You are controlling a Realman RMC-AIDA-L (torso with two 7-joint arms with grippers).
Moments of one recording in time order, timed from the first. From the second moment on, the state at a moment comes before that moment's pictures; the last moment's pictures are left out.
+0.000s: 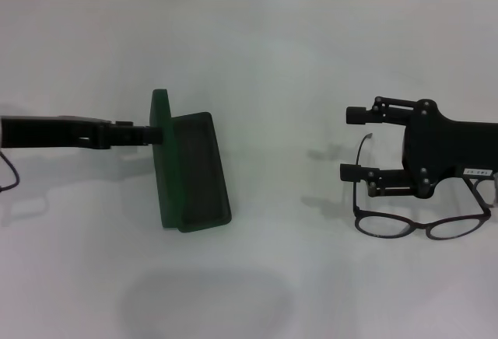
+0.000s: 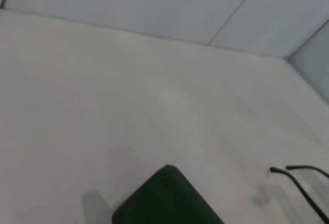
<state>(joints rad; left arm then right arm) -0.30 -2.02 0.94 1.11 2.02 1.50 -2.23 0.65 1.87 -1.69 -0.30 -0.94 -1.53 0.84</state>
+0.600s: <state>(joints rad) -0.41 -2.04 0.98 1.14 2.20 1.51 -2.43 0.65 1.87 -1.69 -0.30 -0.94 -1.52 0.83</state>
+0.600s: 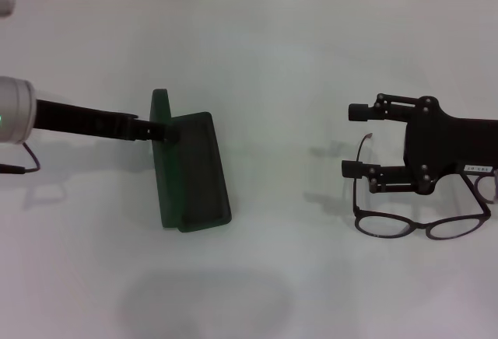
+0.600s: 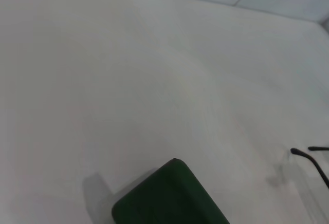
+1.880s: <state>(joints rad) -0.46 -2.03 0.97 1.16 2.37 1.49 -2.46 0.66 1.88 -1.69 -0.31 -0.94 -1.50 0.84</state>
